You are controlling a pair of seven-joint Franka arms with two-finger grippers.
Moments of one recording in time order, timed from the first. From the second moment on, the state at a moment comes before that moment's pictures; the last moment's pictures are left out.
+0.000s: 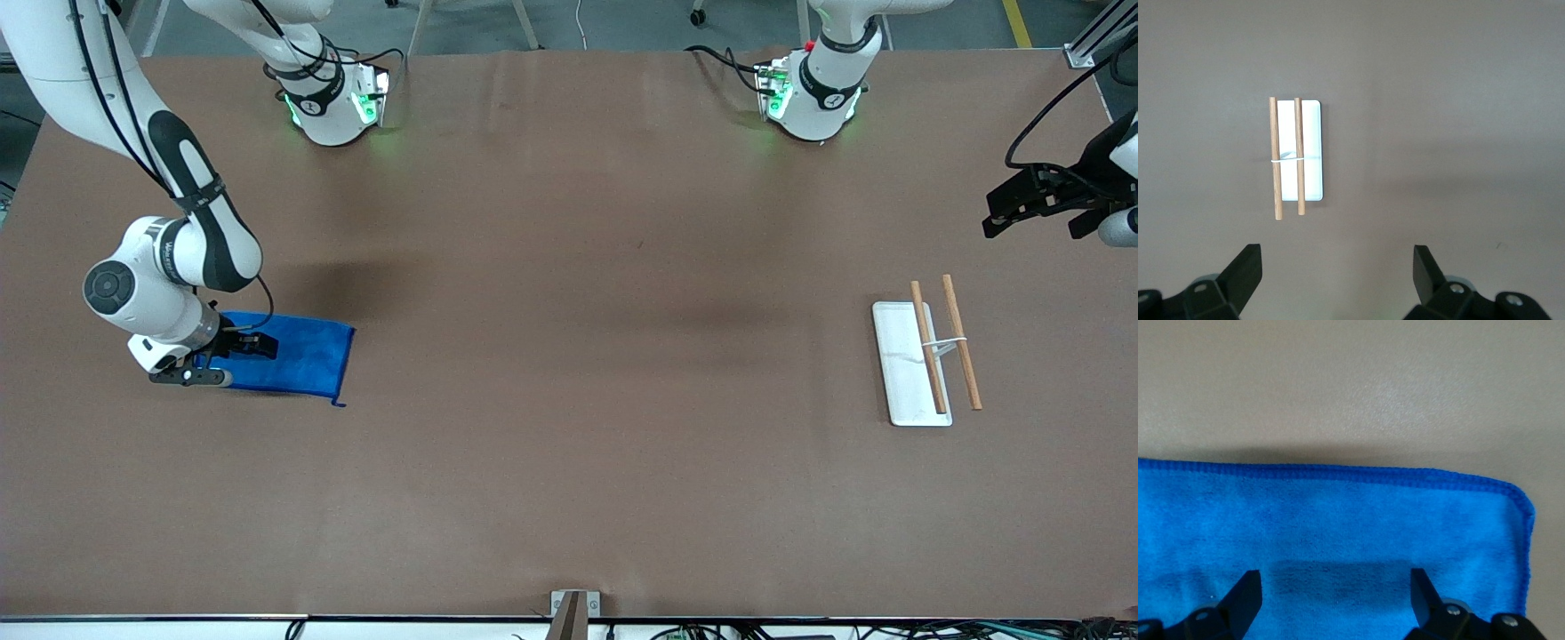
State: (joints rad) left arm 0.00 0.02 -0.05 -1.47 0.00 1.51 -0.02; right arm -0.09 0.46 -0.06 -2.17 0.00 2.61 -0.12
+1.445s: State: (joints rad) left arm 0.00 0.02 -0.05 -1.47 0.00 1.51 -0.02; right arm -0.08 0.40 -0.04 -1.88 0.07 2.11 -0.17
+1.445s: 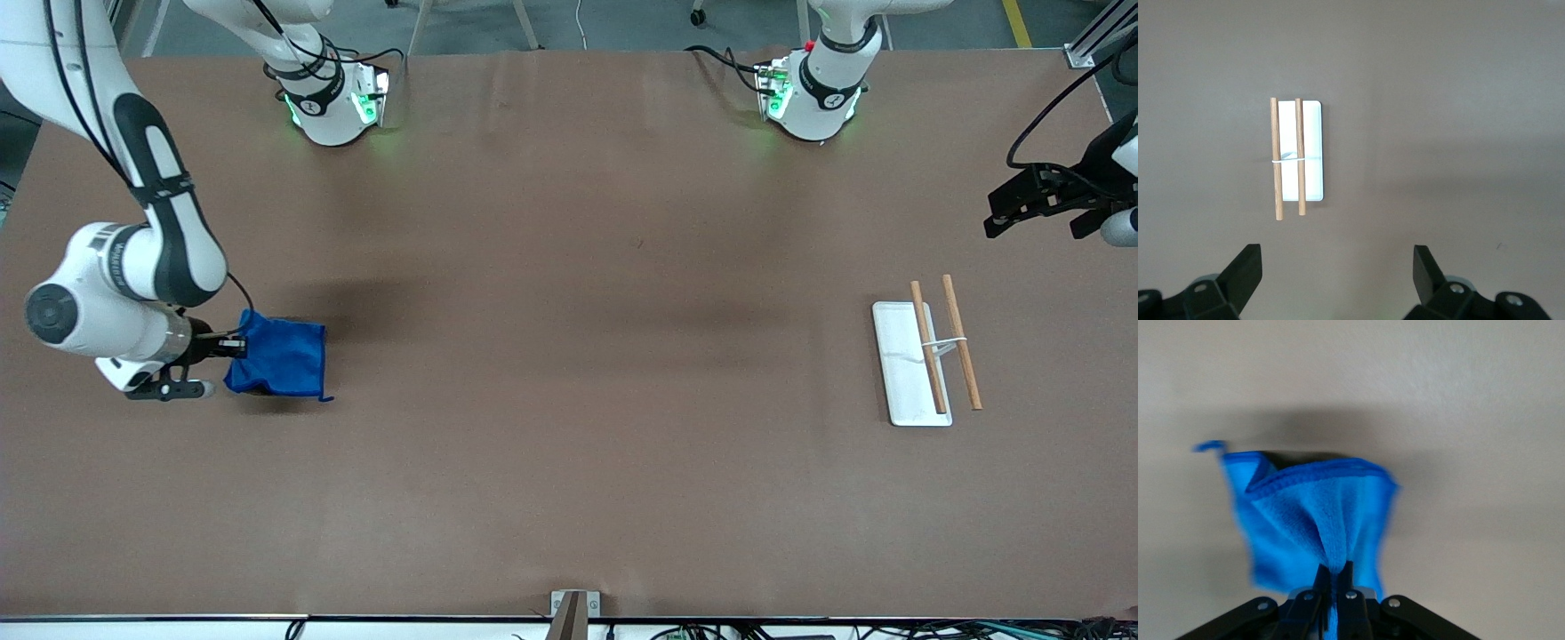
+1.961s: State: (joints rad) left arm 0.01 0.02 -0.05 -1.46 0.00 1.51 -0.02; right arm 0.01 0.36 0.05 -1.66 0.16 1.84 0.07
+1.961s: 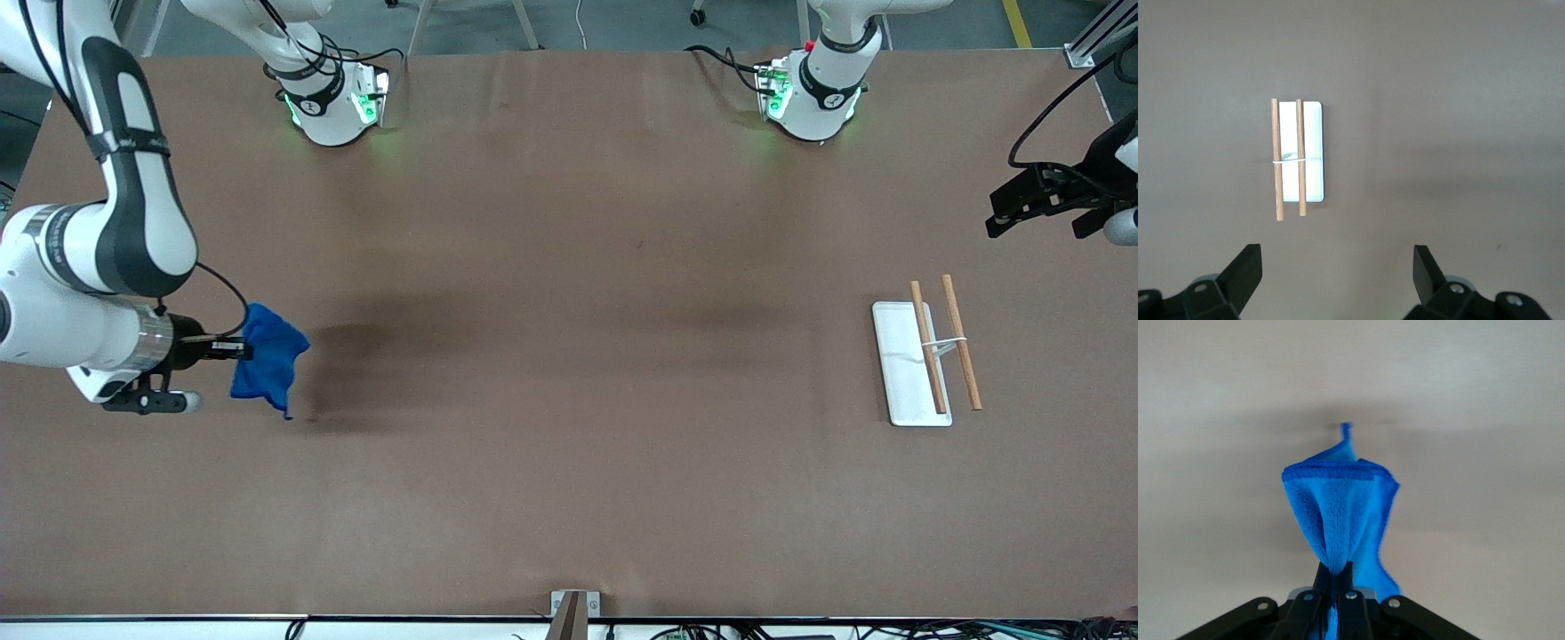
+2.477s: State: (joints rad) left arm 0.00 0.02 -0.05 -1.46 -0.03 1.50 -0.01; right arm 0.05 0.34 0.26 -1.61 0.61 1.91 0.21
